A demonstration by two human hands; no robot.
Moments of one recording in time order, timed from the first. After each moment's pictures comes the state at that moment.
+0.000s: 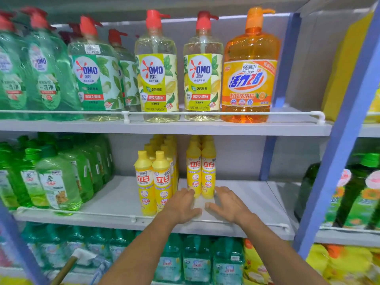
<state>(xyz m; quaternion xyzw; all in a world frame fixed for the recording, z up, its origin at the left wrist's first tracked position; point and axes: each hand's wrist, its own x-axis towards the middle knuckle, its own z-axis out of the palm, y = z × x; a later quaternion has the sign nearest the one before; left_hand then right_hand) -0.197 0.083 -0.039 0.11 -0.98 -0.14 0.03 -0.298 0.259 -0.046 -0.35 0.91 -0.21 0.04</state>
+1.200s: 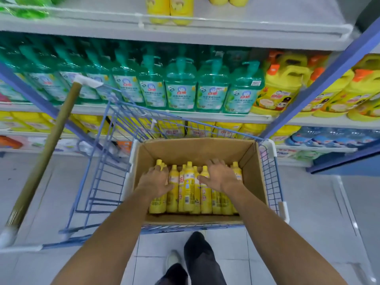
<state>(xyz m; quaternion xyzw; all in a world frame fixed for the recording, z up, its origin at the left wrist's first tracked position) 0.131 0.093 -0.360 0.17 -0.93 -0.12 -0.31 0.007 0.299 -0.361 -0.29 0.91 0.00 0.30</state>
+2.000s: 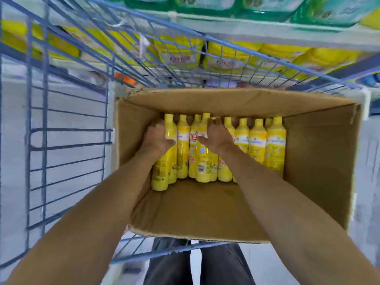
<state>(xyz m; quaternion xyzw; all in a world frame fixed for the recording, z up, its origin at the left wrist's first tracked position) 0.075 0.034 -0.555 0.35 -0.83 -0.30 -0.32 -0.025 0.209 -0.591 -0.21 0.89 -0.03 0.40</state>
